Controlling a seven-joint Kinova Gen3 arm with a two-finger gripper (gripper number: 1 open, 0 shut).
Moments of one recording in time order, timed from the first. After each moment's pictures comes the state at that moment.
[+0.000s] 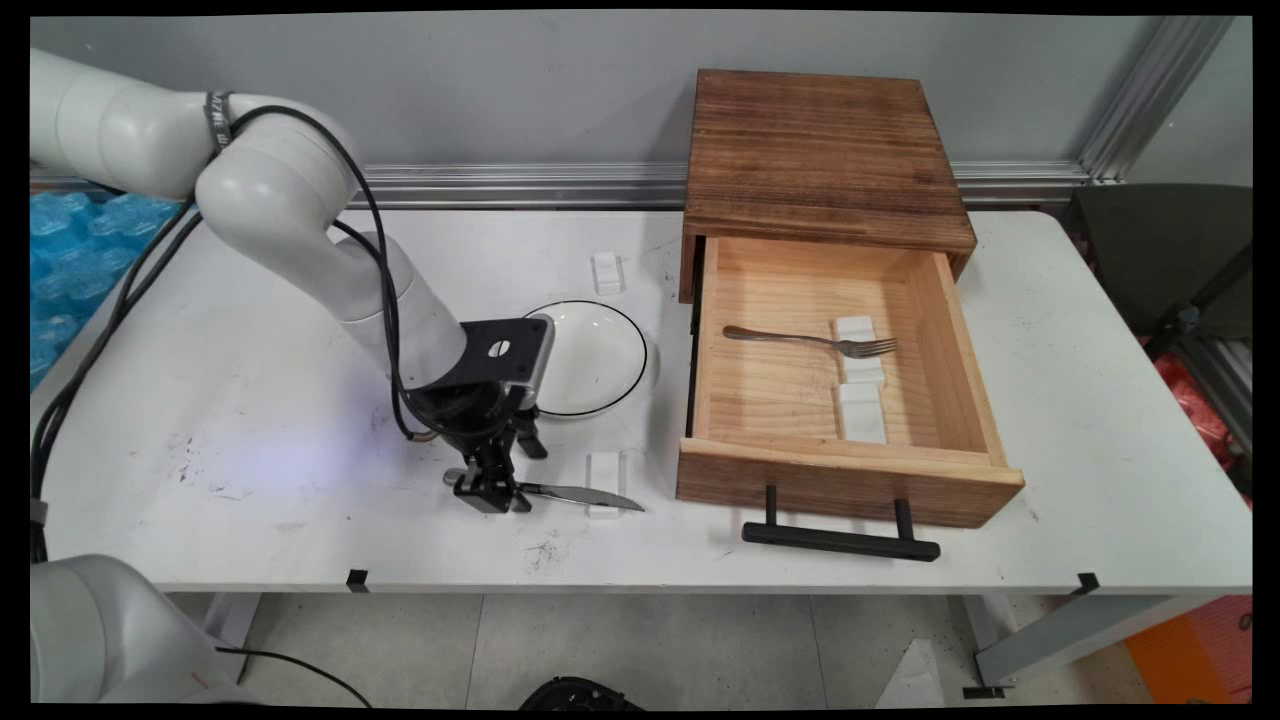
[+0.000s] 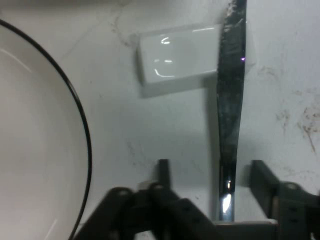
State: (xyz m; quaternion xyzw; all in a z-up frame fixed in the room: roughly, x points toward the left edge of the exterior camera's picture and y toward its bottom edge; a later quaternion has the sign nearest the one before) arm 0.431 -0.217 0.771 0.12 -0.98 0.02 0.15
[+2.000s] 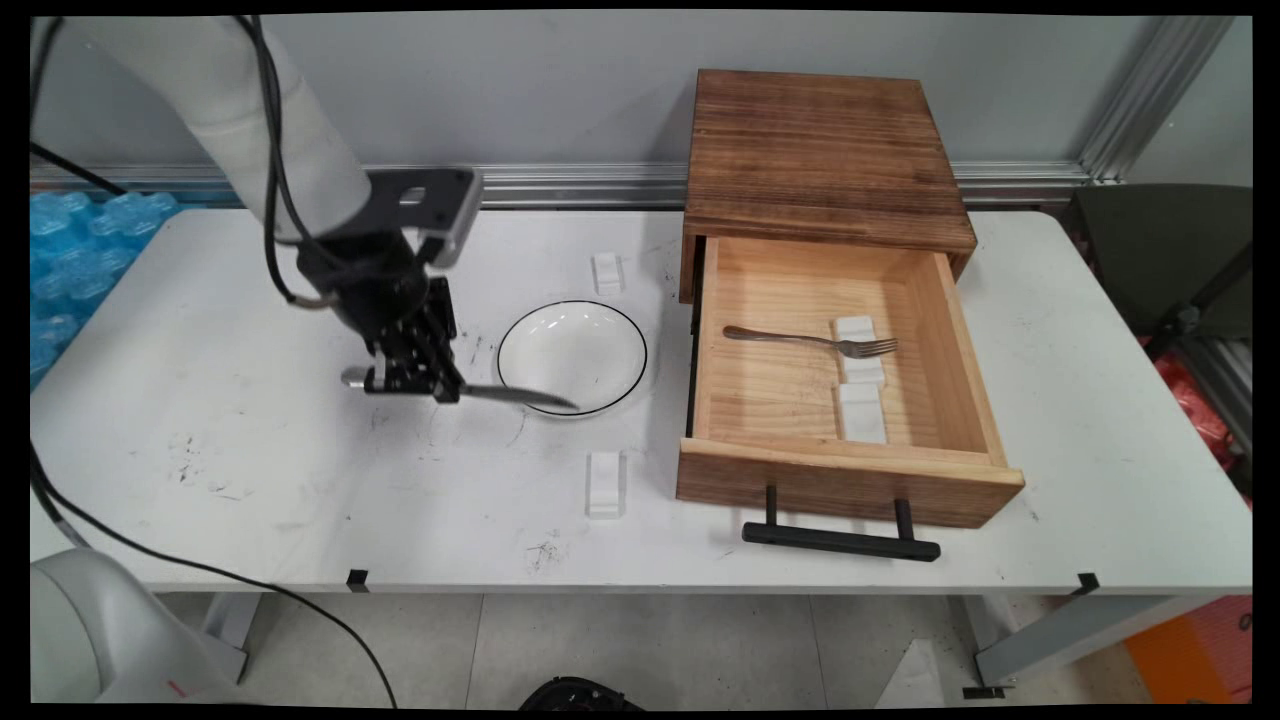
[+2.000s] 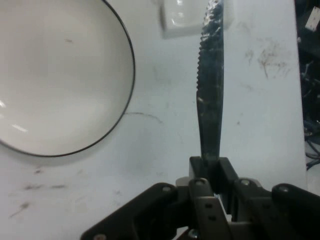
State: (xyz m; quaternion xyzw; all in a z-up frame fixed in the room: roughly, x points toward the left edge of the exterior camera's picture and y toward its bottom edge) arm 0.462 -0.211 0.921 0.14 -0.99 0.02 0.09
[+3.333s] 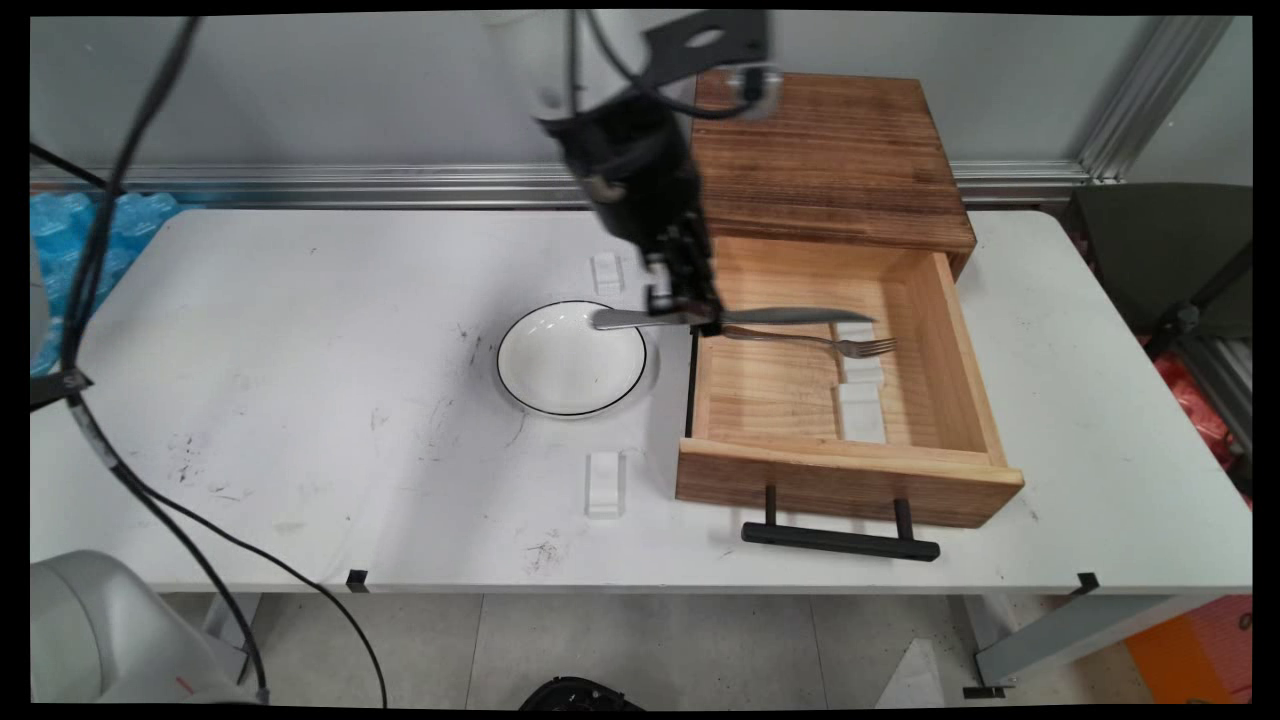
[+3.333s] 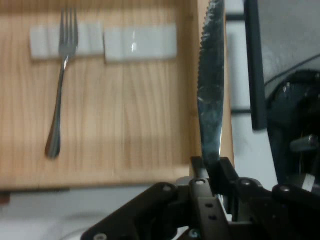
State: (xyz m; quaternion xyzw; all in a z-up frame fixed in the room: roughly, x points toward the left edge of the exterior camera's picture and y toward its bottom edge) arm 0.296 -0.278 1.000 0.12 -0.97 0.05 0.20
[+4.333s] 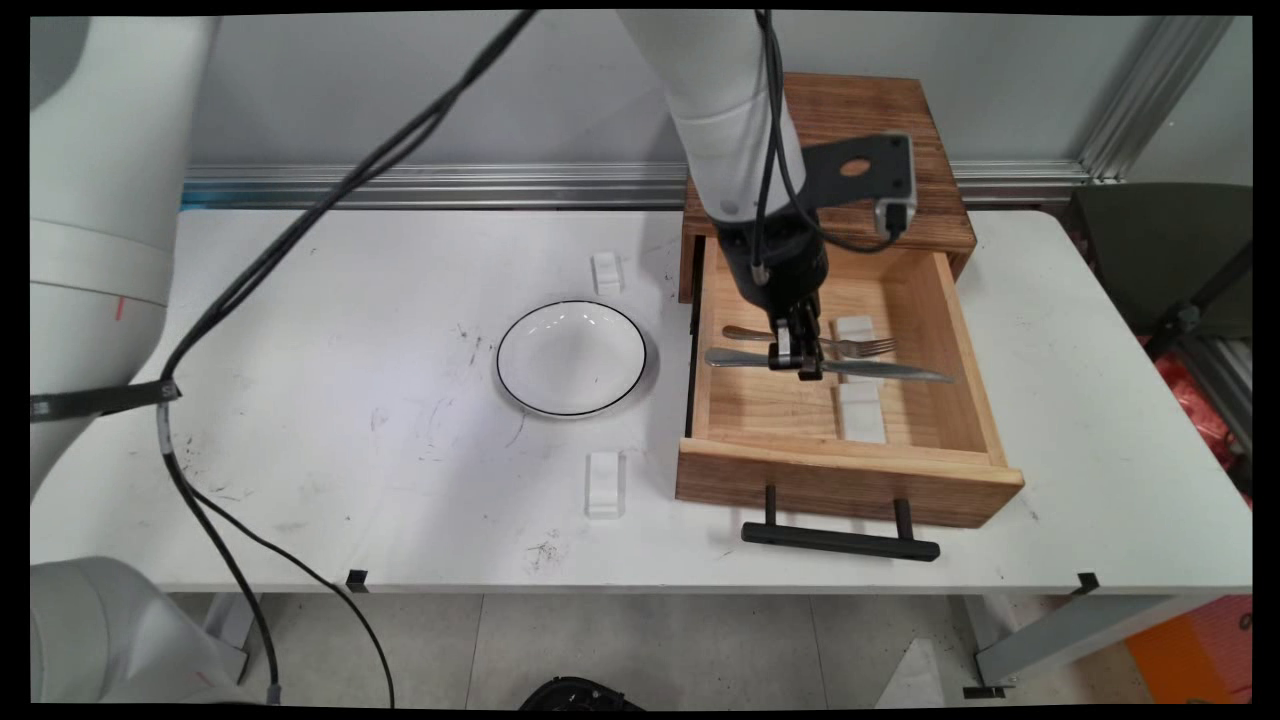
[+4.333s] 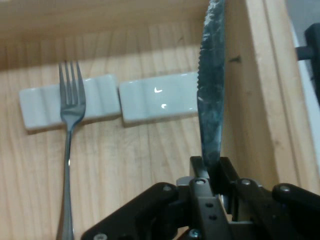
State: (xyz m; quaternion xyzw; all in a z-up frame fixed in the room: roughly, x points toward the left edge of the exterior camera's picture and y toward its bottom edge) arm 0.209 -0.350 0.907 0.08 -0.98 0.05 0.19
